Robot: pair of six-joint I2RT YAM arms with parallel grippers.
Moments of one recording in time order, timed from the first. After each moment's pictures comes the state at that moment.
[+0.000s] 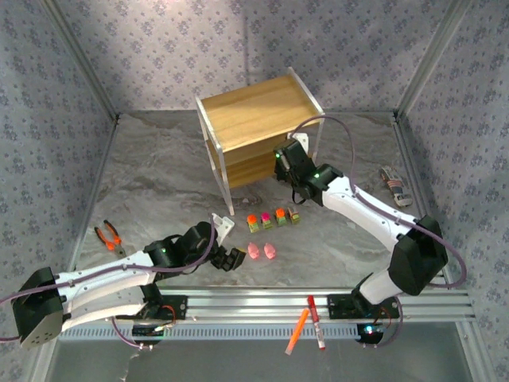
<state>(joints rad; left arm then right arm) -1.03 0.93 0.42 -0.24 -0.10 -0.33 0.69 1.49 1.24 -0.48 0.43 0.53</state>
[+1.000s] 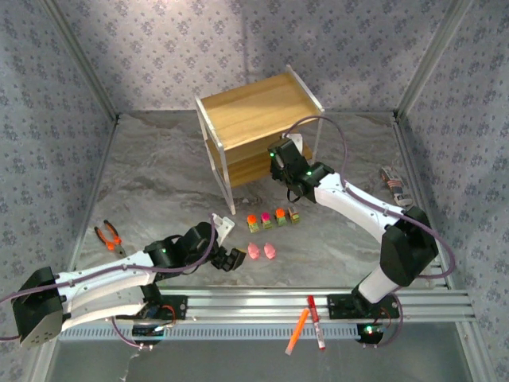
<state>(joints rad) -1.04 0.93 0.42 -0.24 -0.11 -0.33 0.69 1.57 1.26 -0.44 0.43 0.52</state>
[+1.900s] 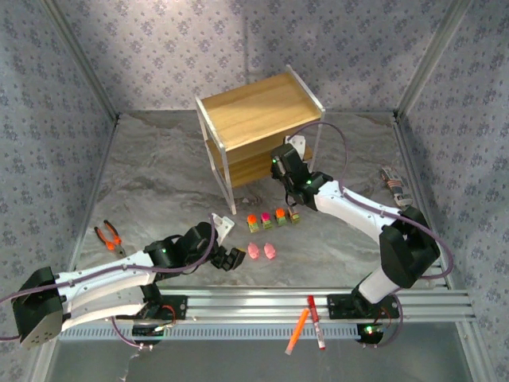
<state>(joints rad) -1.04 0.93 0.42 -0.24 -0.12 -0.33 0.69 1.55 1.12 -0.20 0.51 0.53</state>
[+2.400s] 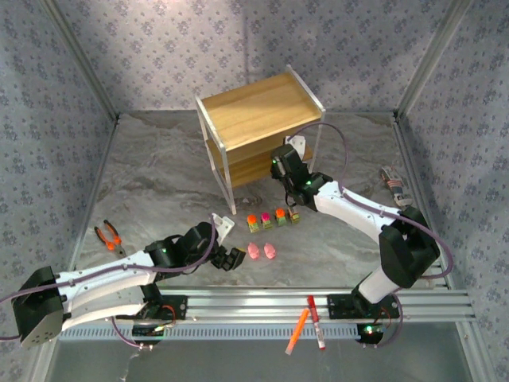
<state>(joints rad) -1.04 0.93 0.42 -0.24 -0.12 -0.33 0.69 1.55 1.12 -0.18 0.51 0.53</state>
